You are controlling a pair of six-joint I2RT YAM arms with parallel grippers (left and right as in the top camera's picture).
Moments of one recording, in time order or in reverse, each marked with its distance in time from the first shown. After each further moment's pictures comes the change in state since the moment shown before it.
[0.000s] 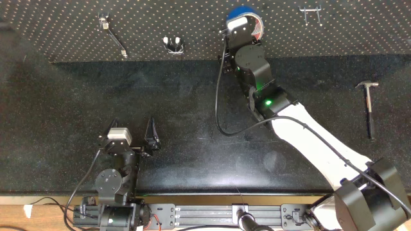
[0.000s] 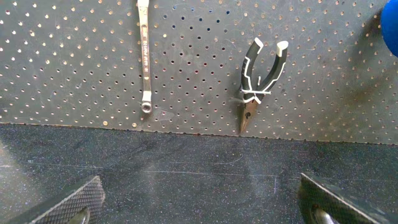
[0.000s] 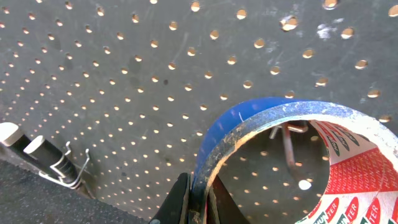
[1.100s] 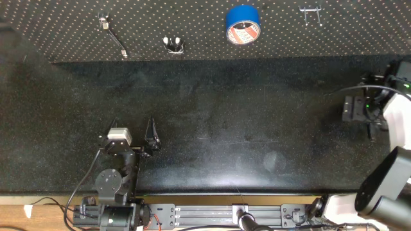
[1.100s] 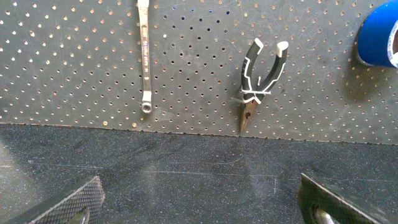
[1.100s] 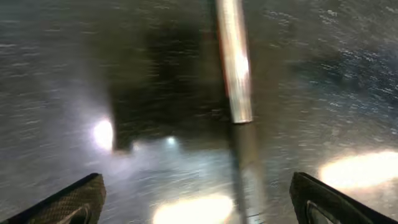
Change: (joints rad) left arm 0.000 0.000 0.000 0.000 0.000 0.000; right arm -1.034 0.050 -0.025 -1.039 -0.198 -0.276
